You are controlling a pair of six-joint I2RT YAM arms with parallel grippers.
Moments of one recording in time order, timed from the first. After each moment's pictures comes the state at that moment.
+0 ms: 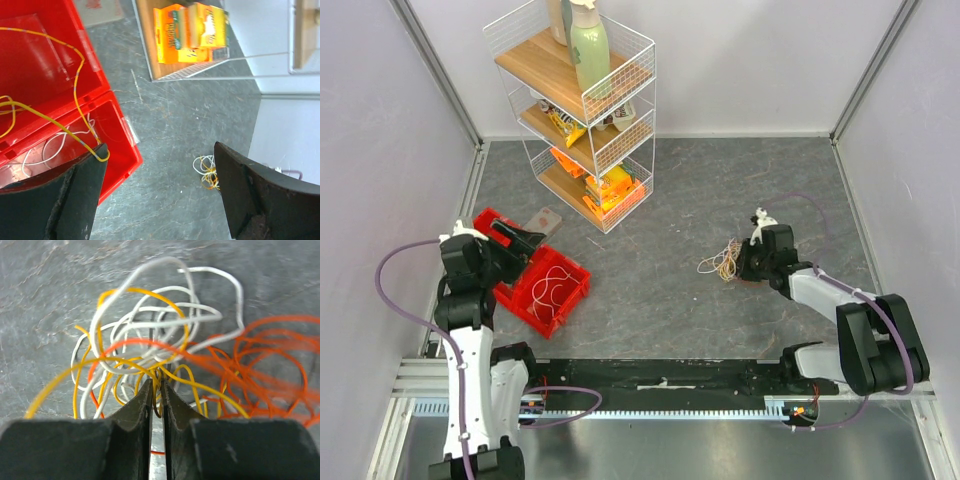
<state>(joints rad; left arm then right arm) 0.24 0.65 0.69 -0.62 0.33 -0.83 0.17 1.29 0.46 0.00 -0.19 0.34</state>
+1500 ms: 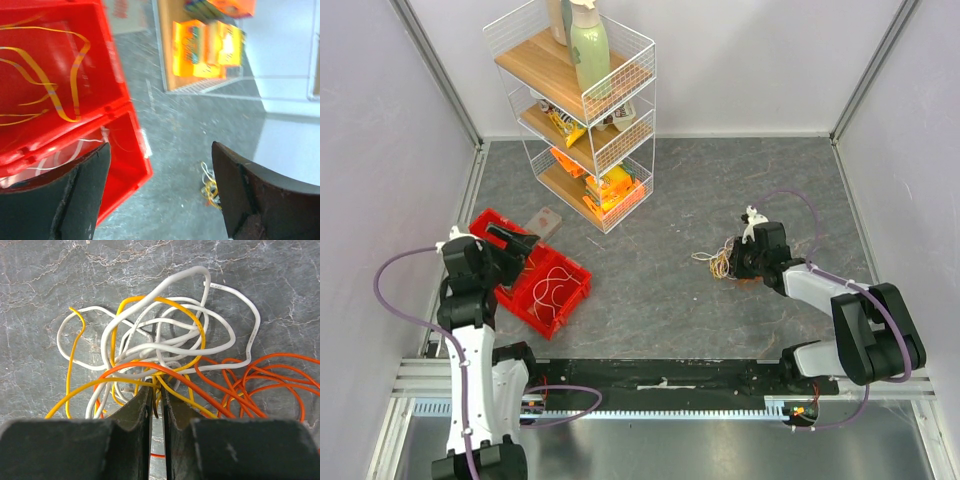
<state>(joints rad) 0.26 0.63 0.65 -0.61 0.25 -0.85 0.25 1.36 0.50 0.04 -0.21 0.32</state>
